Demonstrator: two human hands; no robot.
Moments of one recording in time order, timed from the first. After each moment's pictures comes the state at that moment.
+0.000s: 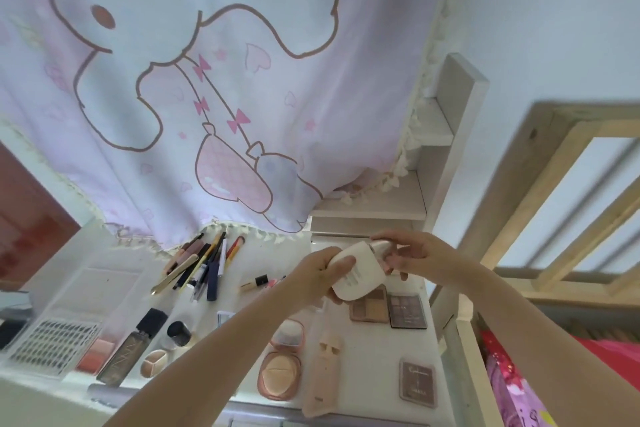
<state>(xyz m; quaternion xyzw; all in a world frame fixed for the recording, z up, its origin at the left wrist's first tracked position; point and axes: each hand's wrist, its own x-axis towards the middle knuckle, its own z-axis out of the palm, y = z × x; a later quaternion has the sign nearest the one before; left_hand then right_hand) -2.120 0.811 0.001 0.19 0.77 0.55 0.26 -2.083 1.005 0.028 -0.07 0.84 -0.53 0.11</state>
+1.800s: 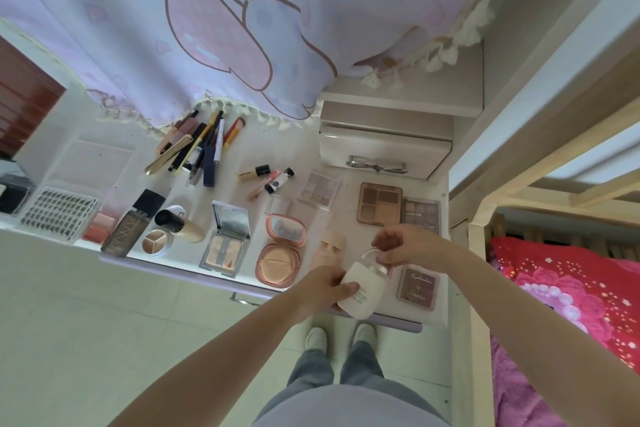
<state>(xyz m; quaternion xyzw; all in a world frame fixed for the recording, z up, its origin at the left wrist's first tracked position) -2.050 0.811 -0.137 -0.05 0.73 0.48 0.47 -2.085 1.005 -0.137 0.07 0.73 -0.54 0.42</state>
